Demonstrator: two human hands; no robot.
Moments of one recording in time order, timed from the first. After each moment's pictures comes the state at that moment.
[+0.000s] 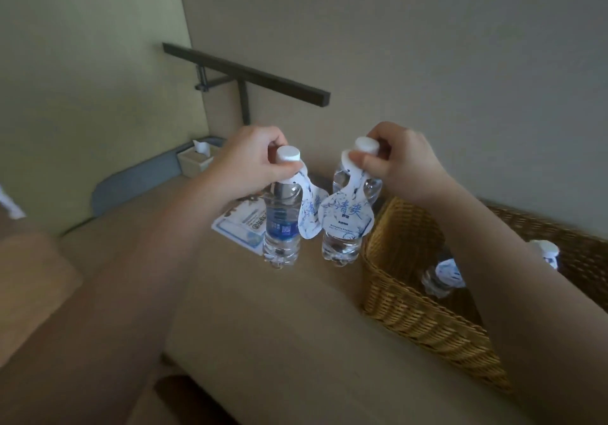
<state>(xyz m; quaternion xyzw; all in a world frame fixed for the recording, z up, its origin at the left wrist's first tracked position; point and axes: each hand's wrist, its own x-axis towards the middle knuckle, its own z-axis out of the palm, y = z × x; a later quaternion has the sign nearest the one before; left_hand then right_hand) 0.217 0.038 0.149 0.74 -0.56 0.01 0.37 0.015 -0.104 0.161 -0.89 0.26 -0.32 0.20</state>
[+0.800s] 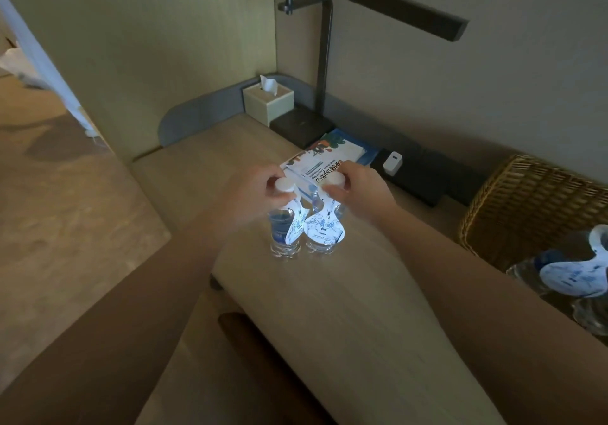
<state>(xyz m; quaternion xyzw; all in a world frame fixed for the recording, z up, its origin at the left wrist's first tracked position) 0.321 0.124 -0.012 0.83 -0.45 -0.07 0.32 0.184 -0.052 -0.002 -0.94 0.23 -0.13 0.23</state>
